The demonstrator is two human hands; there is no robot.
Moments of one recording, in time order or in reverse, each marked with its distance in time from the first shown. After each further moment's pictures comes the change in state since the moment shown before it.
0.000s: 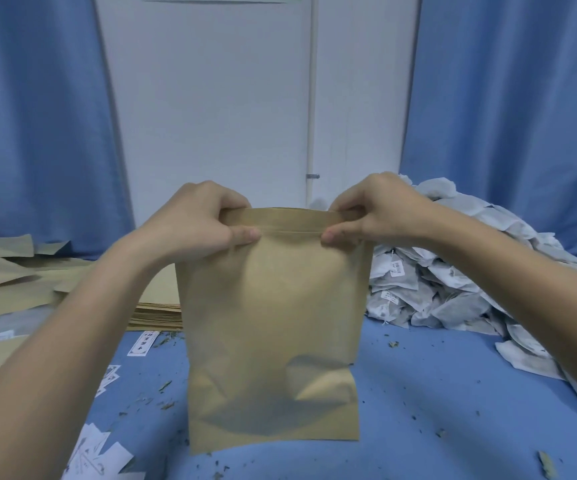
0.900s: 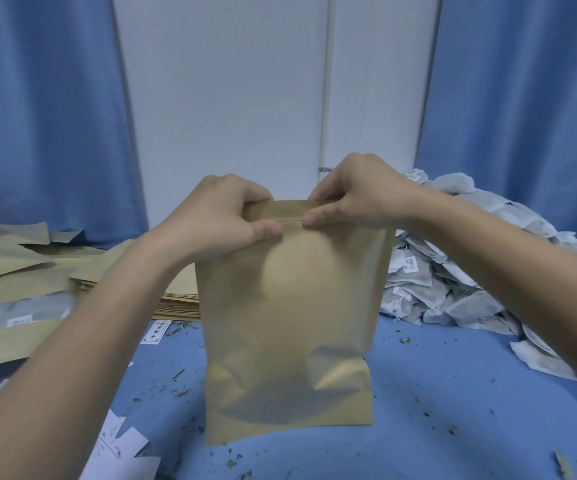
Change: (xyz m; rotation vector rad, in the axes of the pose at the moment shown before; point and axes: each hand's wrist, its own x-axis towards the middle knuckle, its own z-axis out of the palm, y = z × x) left_hand -0.007 0.003 0.004 0.056 0.035 0.044; right_hand 0.030 -0.028 0.011 0.033 -0.051 -0.020
